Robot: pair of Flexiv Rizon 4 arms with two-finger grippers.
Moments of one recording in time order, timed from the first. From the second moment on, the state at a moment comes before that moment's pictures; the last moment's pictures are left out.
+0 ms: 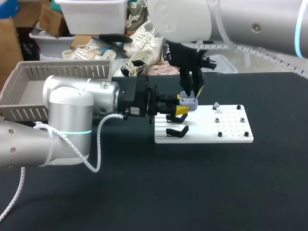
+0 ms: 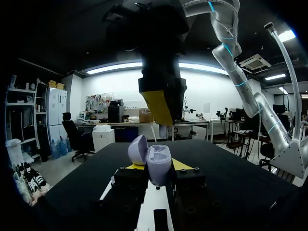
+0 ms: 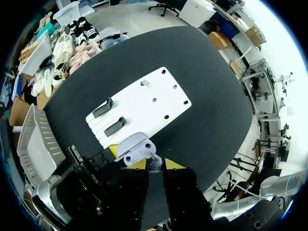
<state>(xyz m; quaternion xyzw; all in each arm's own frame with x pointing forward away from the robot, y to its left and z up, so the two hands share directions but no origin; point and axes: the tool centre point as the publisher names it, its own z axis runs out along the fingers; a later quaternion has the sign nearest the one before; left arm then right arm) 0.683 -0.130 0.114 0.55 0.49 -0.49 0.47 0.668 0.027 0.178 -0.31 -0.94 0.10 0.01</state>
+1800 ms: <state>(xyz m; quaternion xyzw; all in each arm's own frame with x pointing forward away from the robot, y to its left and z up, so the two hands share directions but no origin) 0.683 -0.130 0.114 0.55 0.49 -0.49 0.47 0.676 0.026 0.157 -0.32 -0.94 0.12 0.02</state>
